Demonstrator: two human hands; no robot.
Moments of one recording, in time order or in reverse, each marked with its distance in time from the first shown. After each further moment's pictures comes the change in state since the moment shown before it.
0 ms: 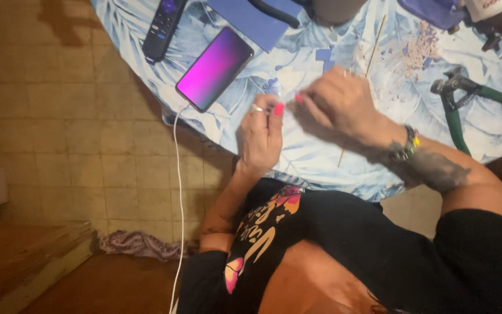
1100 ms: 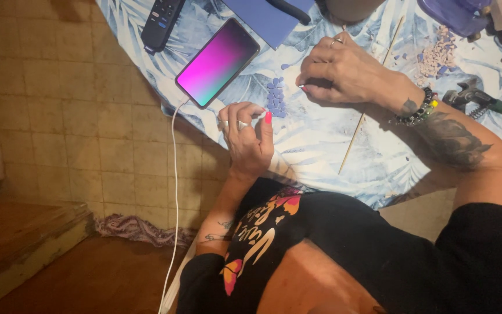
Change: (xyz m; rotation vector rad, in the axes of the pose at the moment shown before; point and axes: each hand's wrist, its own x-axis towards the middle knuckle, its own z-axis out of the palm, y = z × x) left_hand -0.003 -0.006 -0.002 0.359 0.217 0.134; right_hand 0.043 0.055 -0.005 0.009 -0.512 -0.233
